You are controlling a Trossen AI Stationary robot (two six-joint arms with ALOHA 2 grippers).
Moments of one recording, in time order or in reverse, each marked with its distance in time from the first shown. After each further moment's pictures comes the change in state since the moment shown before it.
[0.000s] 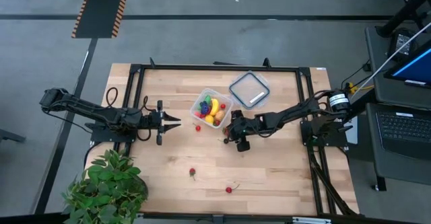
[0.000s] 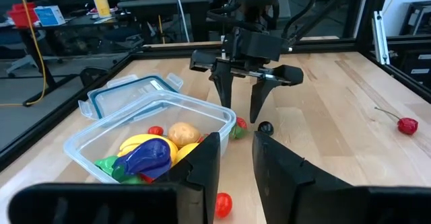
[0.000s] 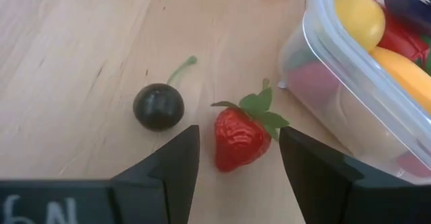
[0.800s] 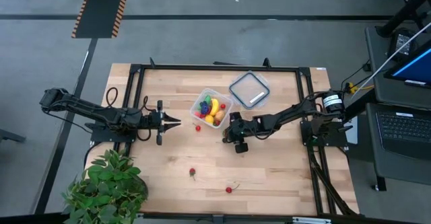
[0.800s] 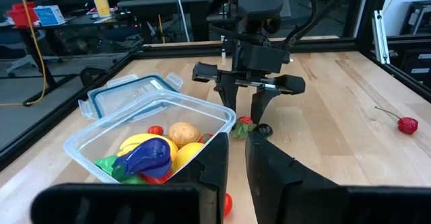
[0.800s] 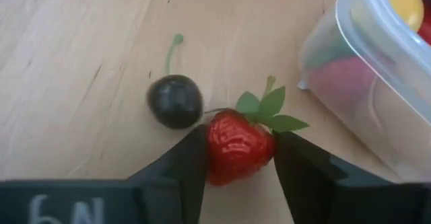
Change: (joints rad) left arm 0.000 0.000 0.000 -0.001 0.000 0.000; right arm 0.001 0.071 0.001 0.065 -0.005 0.022
